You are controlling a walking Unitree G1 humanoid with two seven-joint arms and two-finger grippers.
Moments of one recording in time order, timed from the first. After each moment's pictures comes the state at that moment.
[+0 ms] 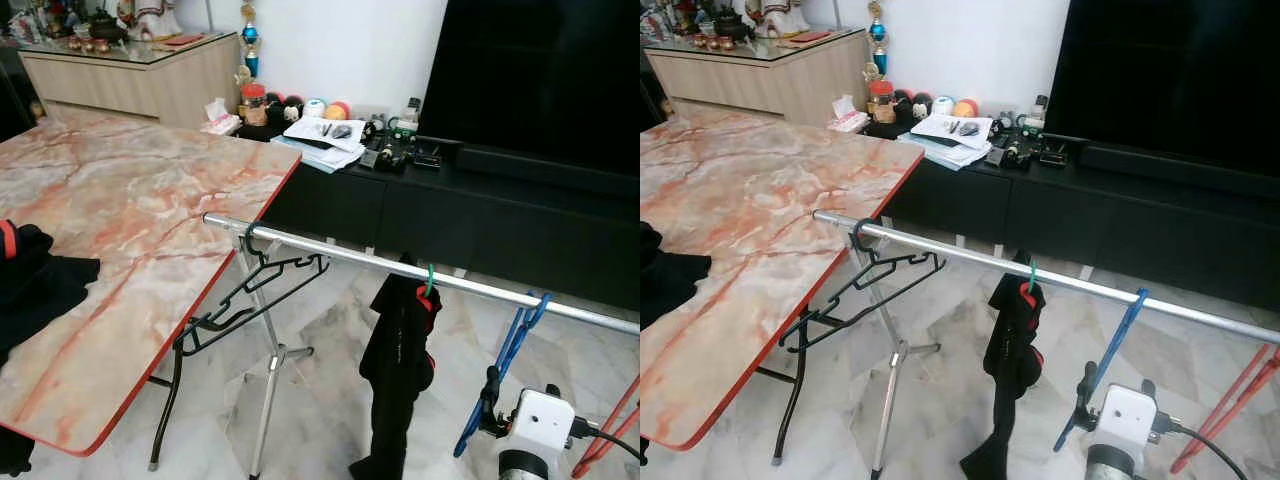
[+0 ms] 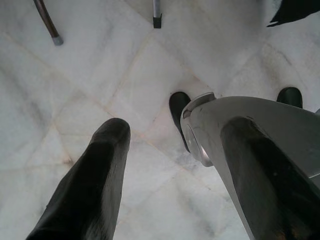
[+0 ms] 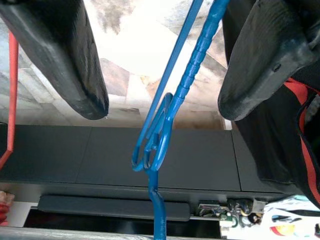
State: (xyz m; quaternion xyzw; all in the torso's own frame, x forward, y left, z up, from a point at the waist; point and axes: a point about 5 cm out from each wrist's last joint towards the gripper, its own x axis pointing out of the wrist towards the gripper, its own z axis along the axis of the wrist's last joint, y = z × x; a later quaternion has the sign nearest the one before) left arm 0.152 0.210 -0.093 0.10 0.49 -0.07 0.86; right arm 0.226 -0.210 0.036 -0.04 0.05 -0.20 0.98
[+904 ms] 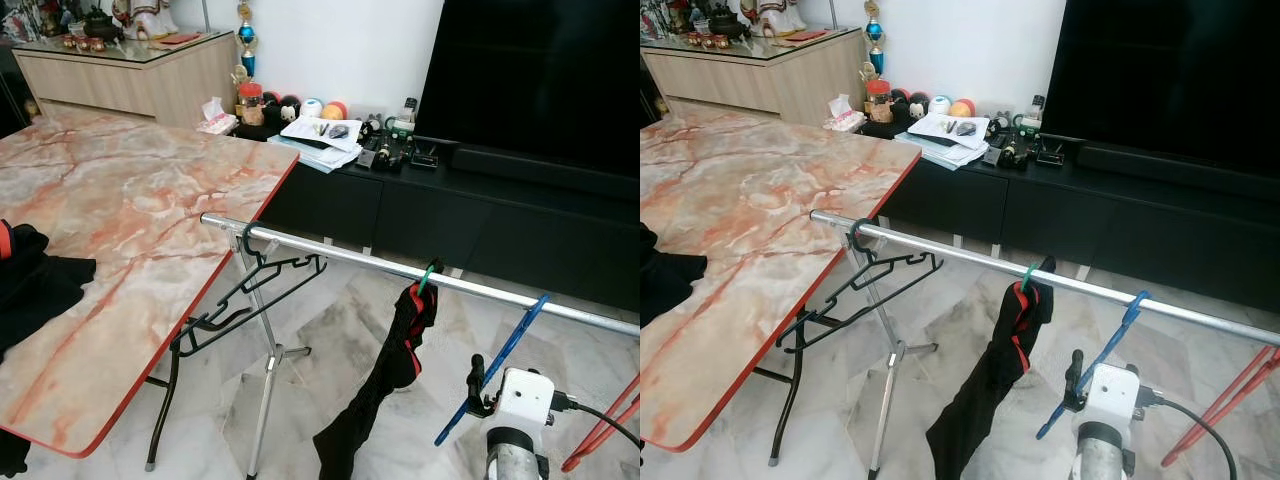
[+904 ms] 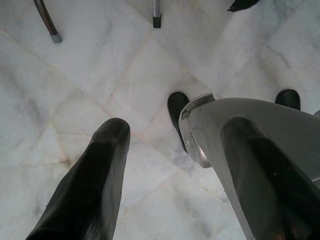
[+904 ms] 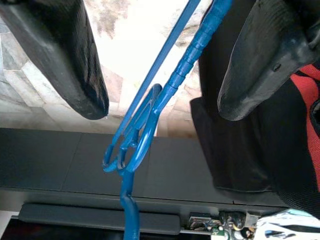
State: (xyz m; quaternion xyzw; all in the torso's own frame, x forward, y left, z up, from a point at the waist) left arm 0.153 0.211 -0.092 0.09 0.49 -0.06 0.86; right arm 0.251 -0.209 0.036 -0.04 0.08 -0.19 0.98
